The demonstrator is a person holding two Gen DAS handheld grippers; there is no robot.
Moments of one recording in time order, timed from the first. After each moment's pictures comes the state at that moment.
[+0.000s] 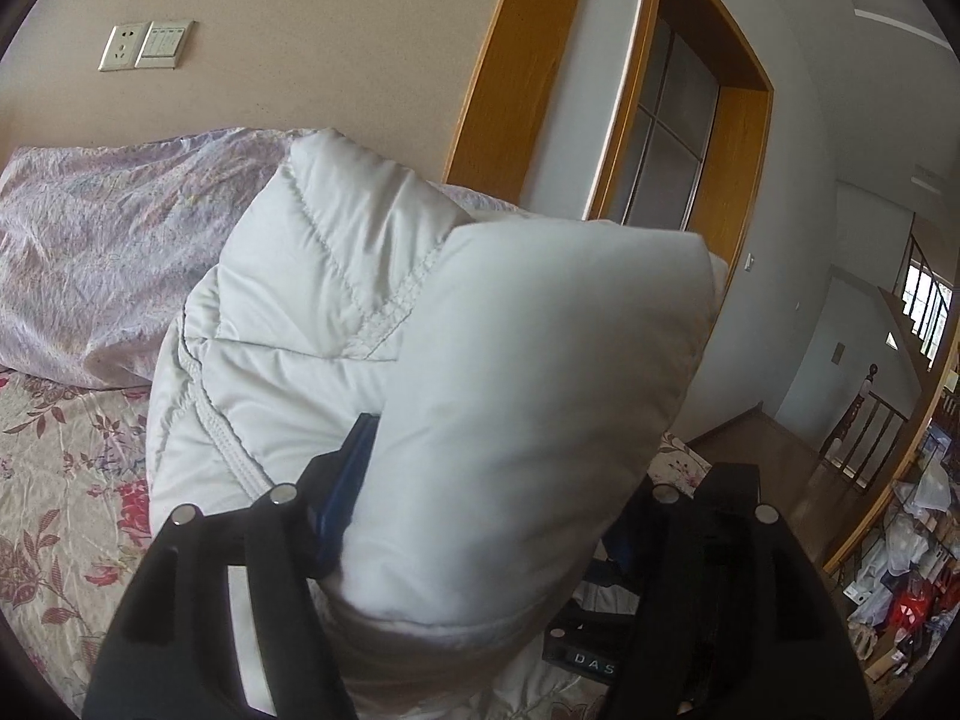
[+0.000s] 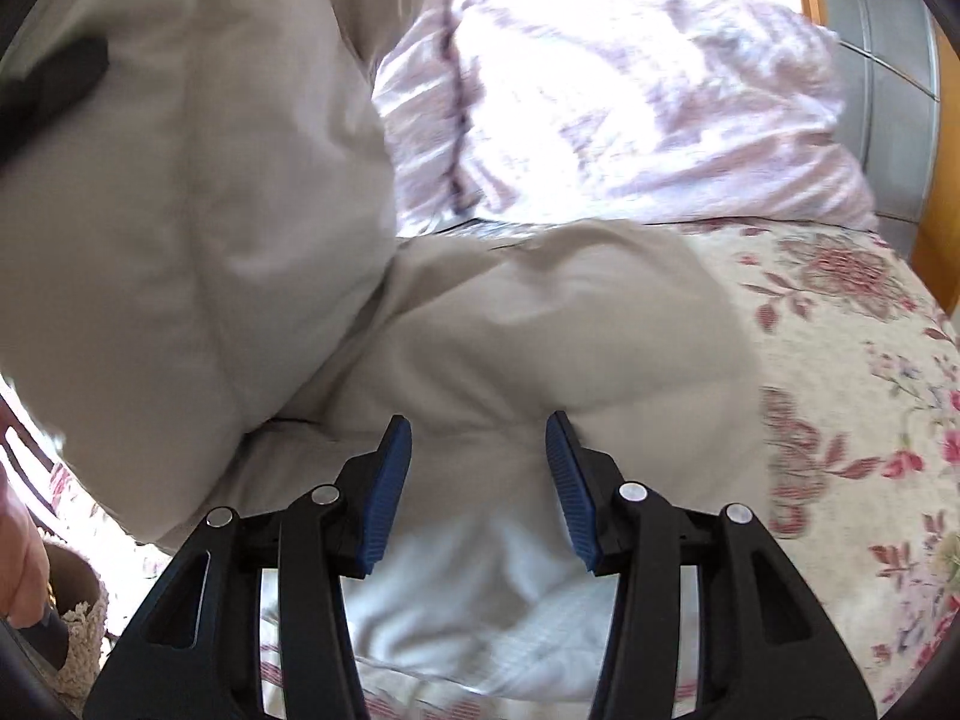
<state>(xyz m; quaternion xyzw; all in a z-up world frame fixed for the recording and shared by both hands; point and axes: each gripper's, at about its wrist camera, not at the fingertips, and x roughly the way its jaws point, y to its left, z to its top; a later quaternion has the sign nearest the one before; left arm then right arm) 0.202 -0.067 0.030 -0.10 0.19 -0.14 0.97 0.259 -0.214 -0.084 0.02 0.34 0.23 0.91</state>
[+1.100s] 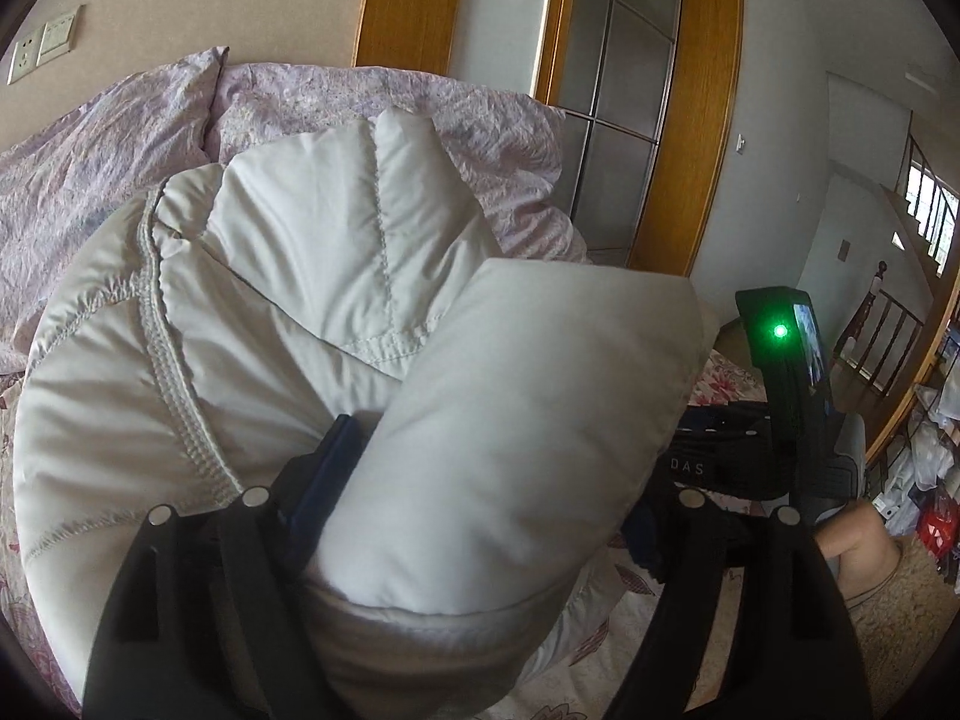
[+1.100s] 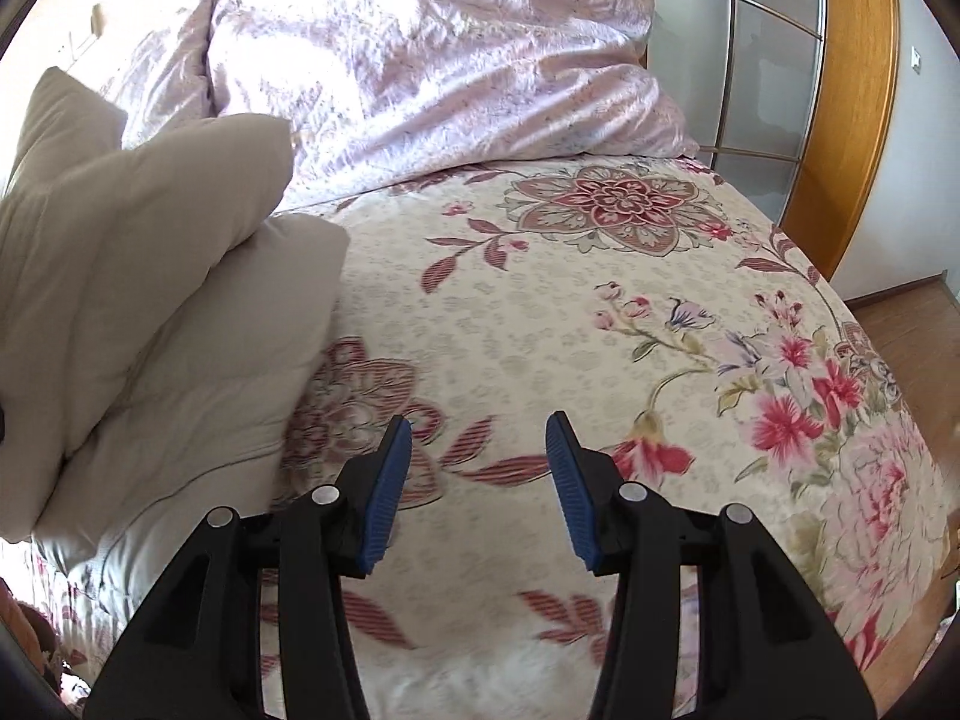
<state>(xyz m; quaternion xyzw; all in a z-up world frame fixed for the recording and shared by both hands) 0.246 -0.189 -0.044 -0.01 0.28 -0.15 0.95 0.323 -0.373 -0.116 0.02 0.39 0.09 0.92</state>
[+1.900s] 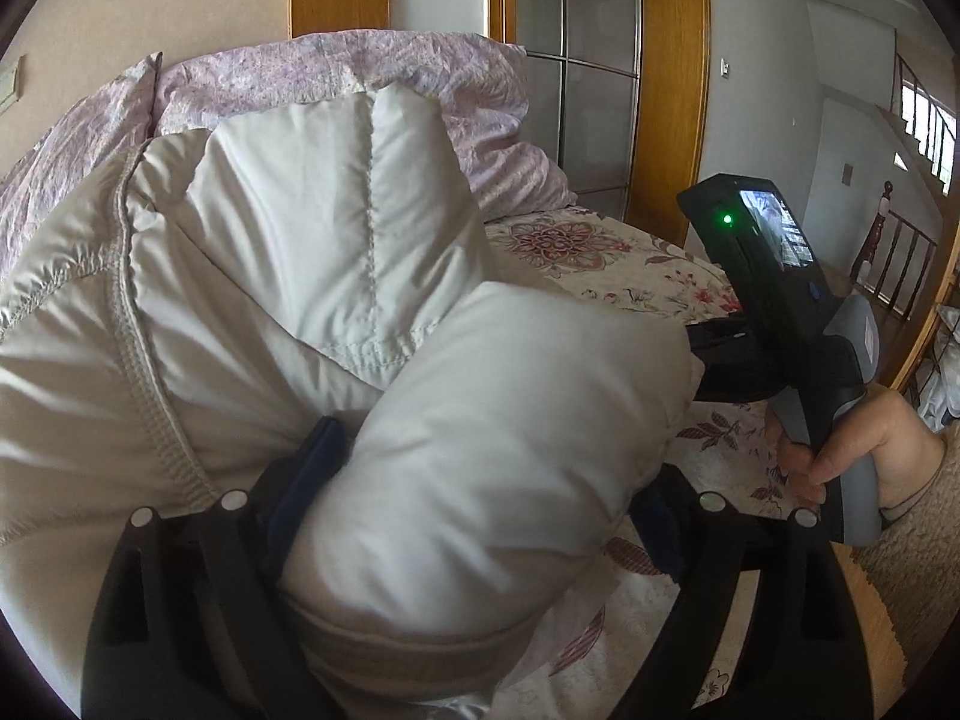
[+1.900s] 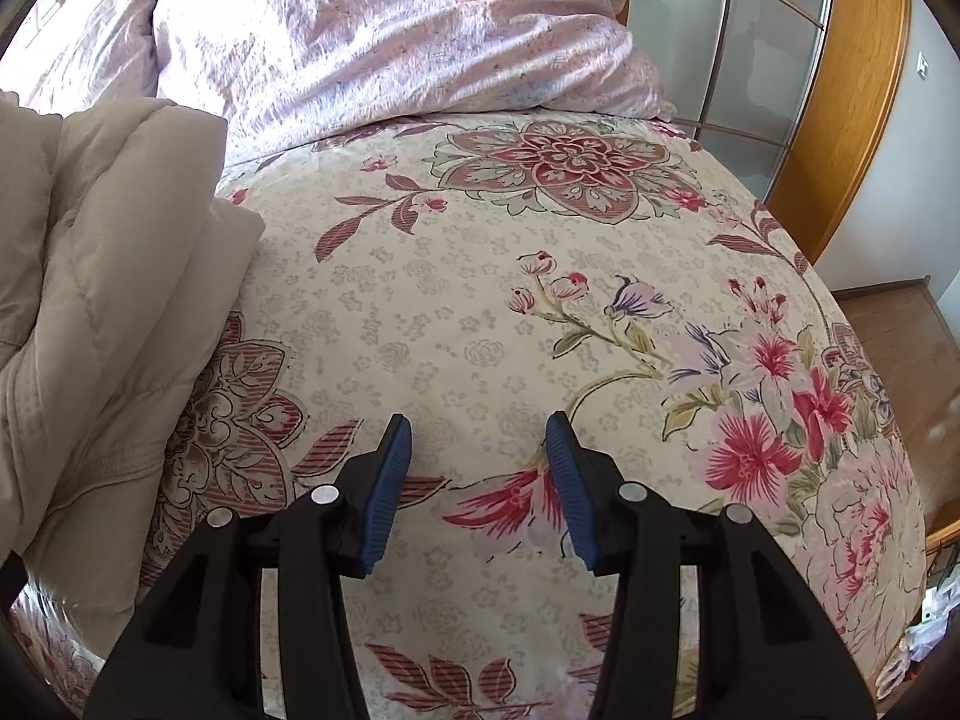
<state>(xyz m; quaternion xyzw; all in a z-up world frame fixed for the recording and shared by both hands) 0.257 -0.238 -0.086 0.07 0.31 -0.15 0.94 0.358 -0.399 -0.143 -0.02 0.43 0.07 0.90</state>
